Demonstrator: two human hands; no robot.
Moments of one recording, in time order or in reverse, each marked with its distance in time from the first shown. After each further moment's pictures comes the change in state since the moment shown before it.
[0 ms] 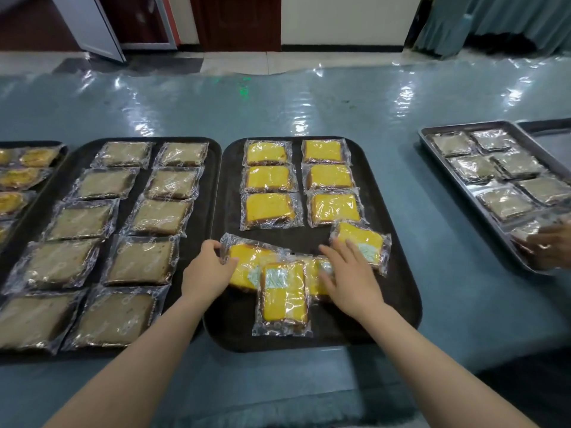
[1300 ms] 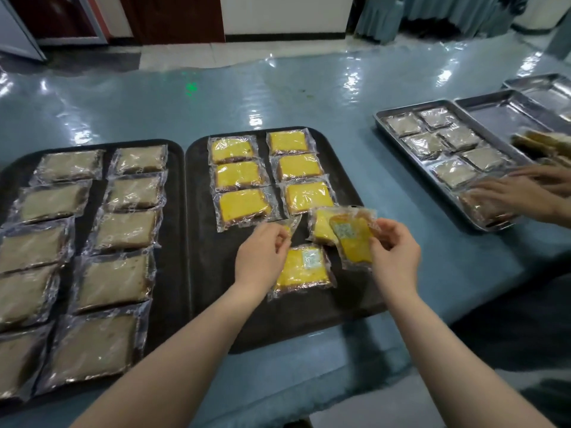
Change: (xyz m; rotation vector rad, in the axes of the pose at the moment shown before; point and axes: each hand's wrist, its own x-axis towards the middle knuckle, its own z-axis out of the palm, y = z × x) left_hand -0.030 0.088 0.039 -0.069 0.012 0.631; right_hand -0.041 0.006 -0.053 0.835 0.718 0.538
